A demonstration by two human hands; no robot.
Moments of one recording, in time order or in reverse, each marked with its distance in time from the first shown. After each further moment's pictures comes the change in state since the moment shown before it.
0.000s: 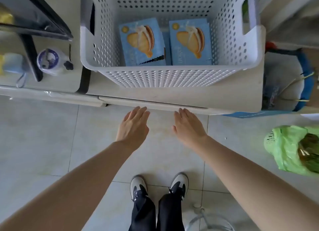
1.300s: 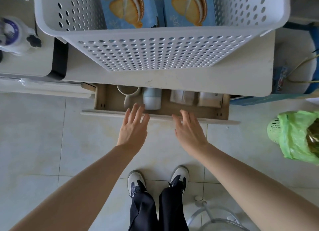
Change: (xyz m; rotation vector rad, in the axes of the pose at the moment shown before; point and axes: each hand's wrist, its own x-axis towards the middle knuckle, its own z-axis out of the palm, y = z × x) left_hand -0.012 0.003 0.076 0.137 -0.045 0.034; right_hand -0.010 -0.005 0.084 0.097 0.106 0.075
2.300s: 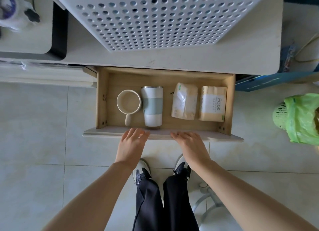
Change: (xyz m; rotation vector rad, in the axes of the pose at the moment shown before) left_hand -0.090 -0.003 0.041 -0.180 0.033 0.018; right_hand -0.078 -0.028 0.058 0.247 -0.061 -0.024
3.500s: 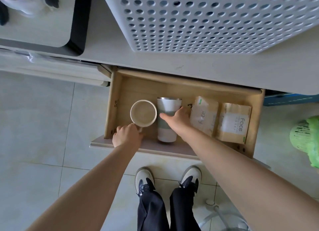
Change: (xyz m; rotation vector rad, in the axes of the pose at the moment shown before) left_hand 0.063 -0.069 0.010 -0.083 -0.391 -0.749; right_hand 0.159 -0.060 -0.014 0.756 -0.082 0.629
